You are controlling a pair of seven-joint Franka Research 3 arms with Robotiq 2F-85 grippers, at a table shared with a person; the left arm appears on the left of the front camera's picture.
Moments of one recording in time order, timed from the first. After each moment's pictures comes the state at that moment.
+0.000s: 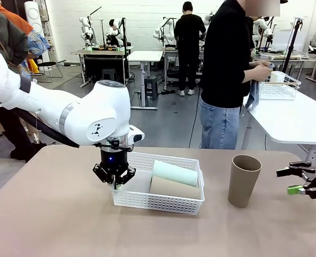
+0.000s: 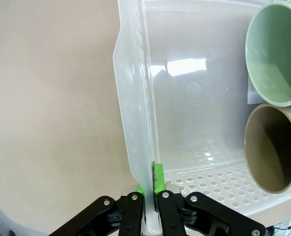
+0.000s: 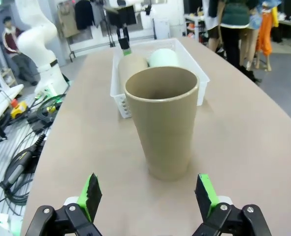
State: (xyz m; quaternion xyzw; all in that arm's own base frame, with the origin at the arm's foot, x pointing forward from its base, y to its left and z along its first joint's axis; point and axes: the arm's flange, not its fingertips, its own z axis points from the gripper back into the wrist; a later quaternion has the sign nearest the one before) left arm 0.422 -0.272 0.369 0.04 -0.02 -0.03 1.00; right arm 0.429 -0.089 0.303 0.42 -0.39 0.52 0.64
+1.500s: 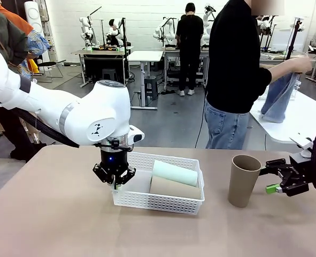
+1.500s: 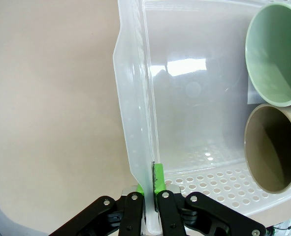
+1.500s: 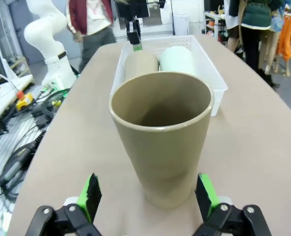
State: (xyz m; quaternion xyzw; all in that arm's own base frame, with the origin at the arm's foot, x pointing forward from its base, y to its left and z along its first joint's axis) left arm 0.422 -0.272 0.369 0.04 -0.02 -0.03 1.00; right arm 0.460 -0.040 0.292 0.43 -0.36 0.56 0.61
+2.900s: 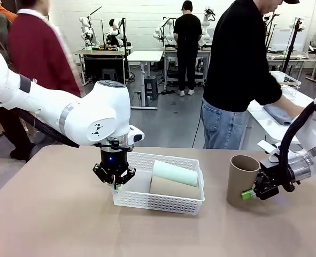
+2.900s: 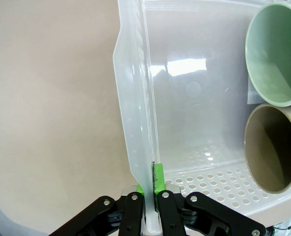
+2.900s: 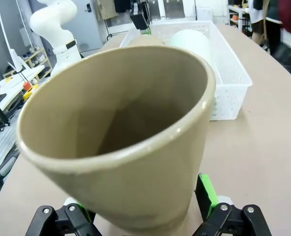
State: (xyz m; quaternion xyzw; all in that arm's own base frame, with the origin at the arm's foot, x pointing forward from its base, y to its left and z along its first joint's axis) left arm 0.422 -0.272 0.369 0.04 -0.02 -0.03 1.00; right arm 0.494 0.025 0.247 0.46 -0.32 0.59 0.59
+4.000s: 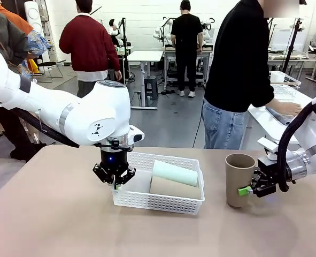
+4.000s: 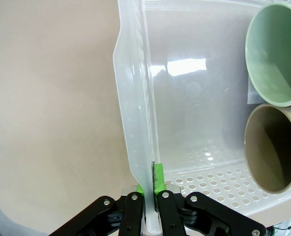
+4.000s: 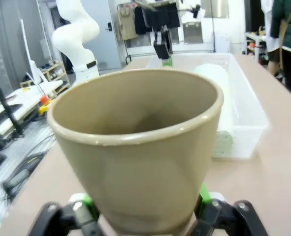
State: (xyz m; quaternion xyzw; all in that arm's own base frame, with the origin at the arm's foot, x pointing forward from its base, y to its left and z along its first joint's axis) left arm 0.422 -0.271 0.369 0.04 -0.02 -0.03 1.00; right arm 0.489 0.038 0.260 0.52 -0.34 0.58 0.53
